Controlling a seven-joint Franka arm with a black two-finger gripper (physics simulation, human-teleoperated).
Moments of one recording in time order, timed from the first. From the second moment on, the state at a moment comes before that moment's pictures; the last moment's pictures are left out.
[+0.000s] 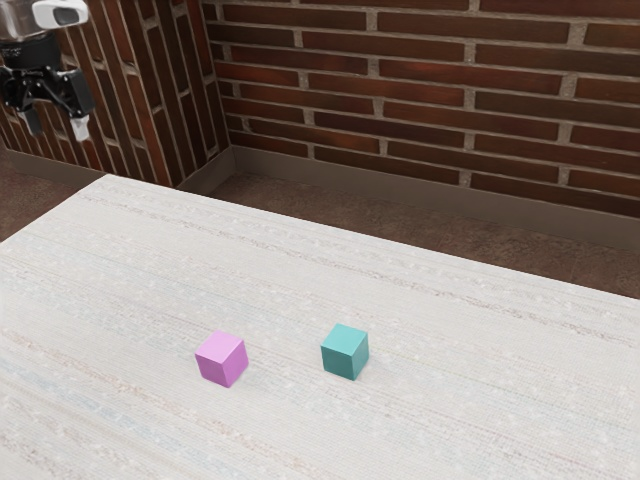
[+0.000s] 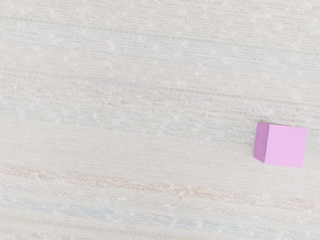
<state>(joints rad) 0.55 -0.01 -0.23 -1.44 0.02 1.39 0.22</state>
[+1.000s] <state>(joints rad) 0.24 0.12 -0.51 -1.45 0.10 1.49 -0.08</state>
